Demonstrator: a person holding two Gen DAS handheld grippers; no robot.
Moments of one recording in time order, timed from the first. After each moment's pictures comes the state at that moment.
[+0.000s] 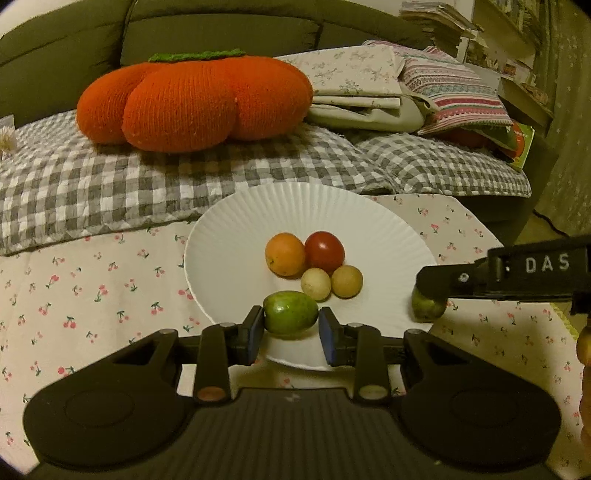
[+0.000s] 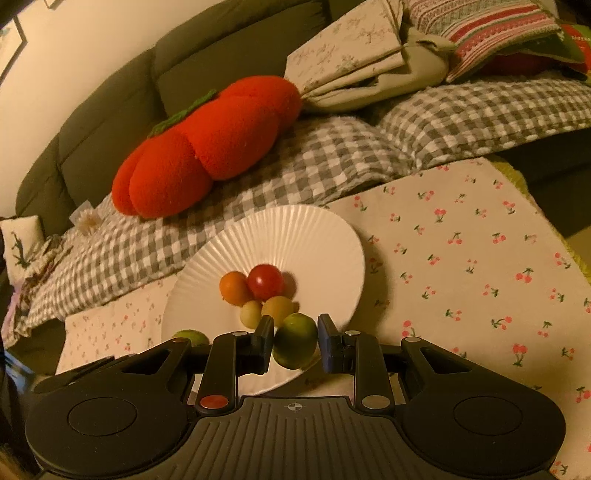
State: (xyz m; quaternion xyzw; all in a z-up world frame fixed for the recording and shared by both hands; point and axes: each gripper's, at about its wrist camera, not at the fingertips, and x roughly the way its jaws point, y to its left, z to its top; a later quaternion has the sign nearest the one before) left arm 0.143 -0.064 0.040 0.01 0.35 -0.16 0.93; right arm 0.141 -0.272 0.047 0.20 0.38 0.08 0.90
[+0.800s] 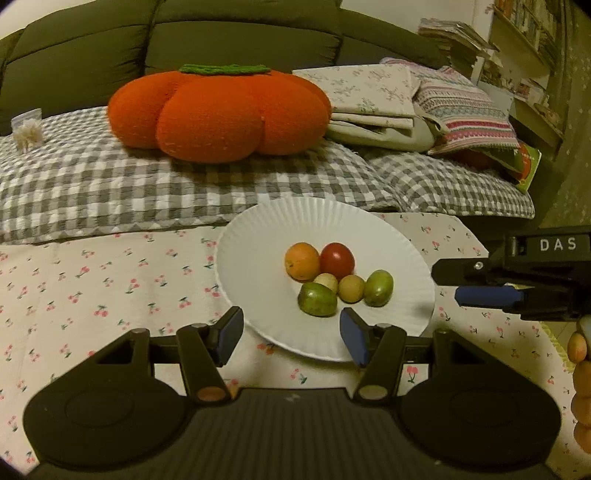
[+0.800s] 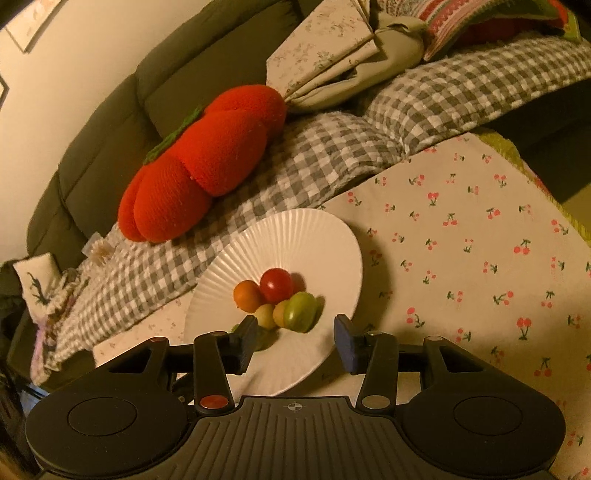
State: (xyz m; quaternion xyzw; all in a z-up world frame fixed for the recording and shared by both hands) left arm 0.122 -0.044 0.065 -0.03 0.35 -0.13 0.93; right arm 0.136 -0.292 0.056 0.28 0.38 0.09 0.88
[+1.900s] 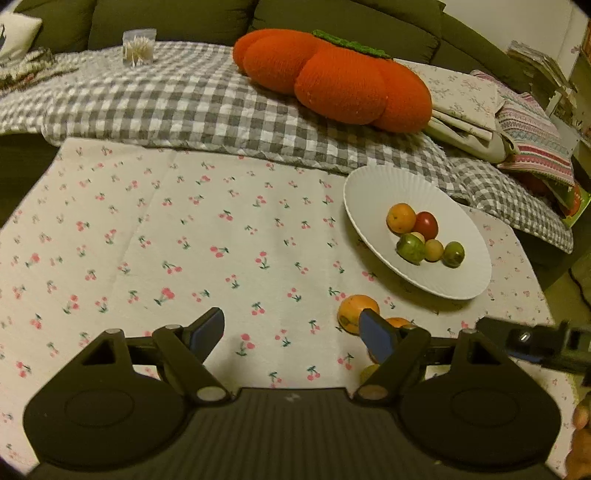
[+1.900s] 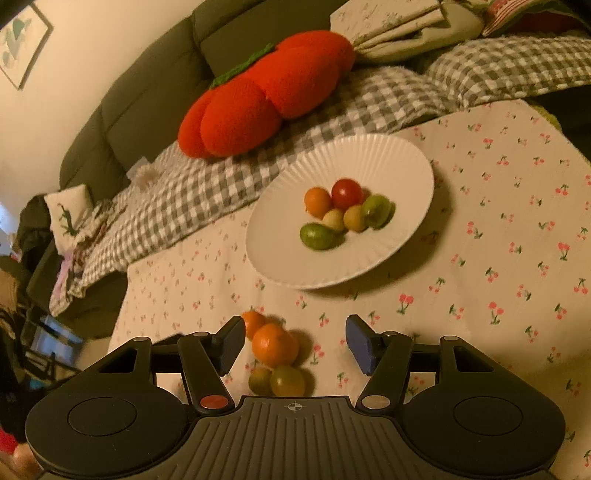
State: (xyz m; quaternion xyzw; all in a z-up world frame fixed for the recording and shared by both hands) left arm 0.072 0.039 0.059 -0.12 0.41 -0.03 0.90; right arm 0.081 -0.234 0.057 0.22 0.42 0.16 0.86
